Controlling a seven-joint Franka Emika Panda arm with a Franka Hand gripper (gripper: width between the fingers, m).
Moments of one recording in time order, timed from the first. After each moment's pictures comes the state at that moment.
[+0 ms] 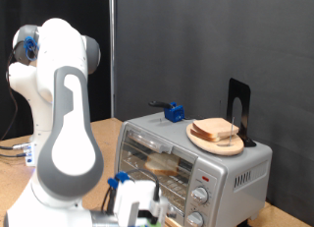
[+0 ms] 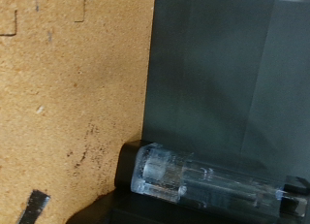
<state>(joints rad) -0.15 0.96 -0.25 -1.35 1.54 1.63 -0.11</state>
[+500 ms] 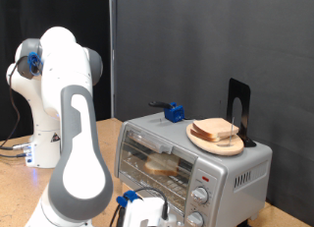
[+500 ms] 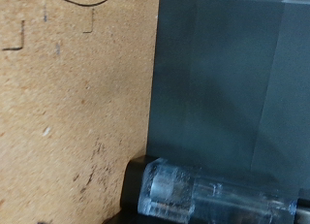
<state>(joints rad) -0.14 1.02 -0.23 -1.30 1.54 1.61 -0.09</state>
